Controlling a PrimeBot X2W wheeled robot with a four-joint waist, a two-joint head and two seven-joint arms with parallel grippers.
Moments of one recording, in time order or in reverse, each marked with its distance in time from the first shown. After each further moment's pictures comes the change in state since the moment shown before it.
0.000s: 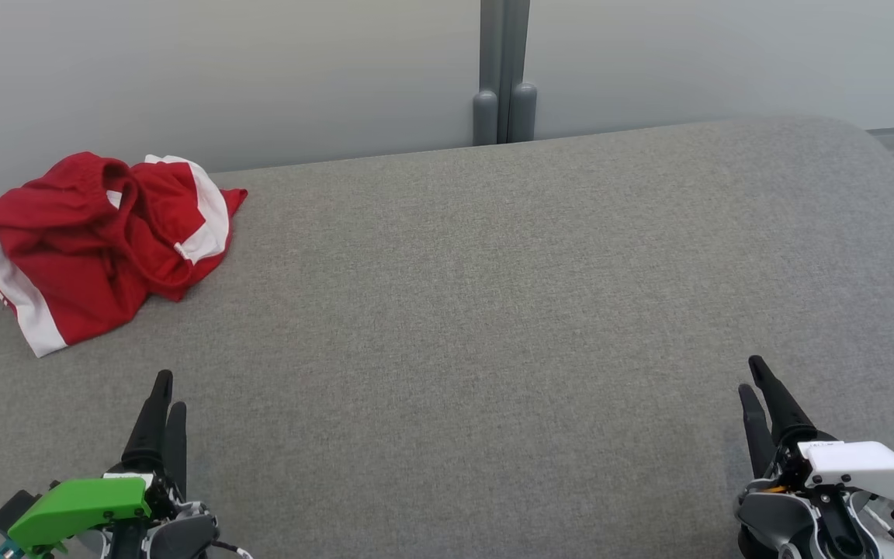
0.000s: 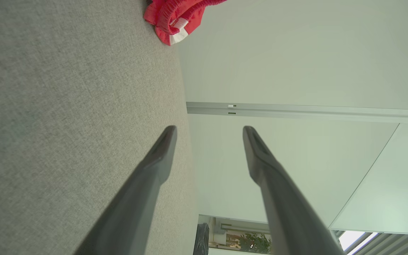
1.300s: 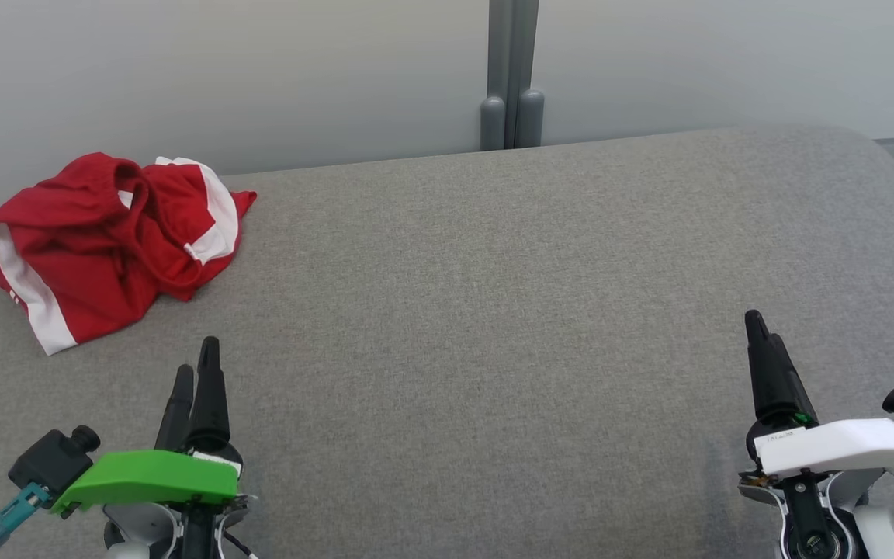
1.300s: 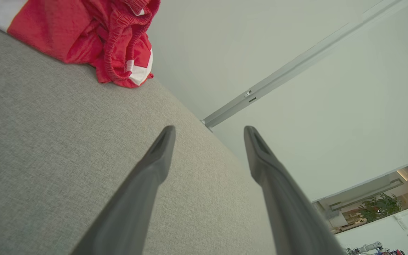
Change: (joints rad) left arm 0.044 0.000 -0.146 -0.176 0.596 0.057 -0.186; right arm 0.052 -0.003 0.060 -0.217 -0.606 -0.001 -0.164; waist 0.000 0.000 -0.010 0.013
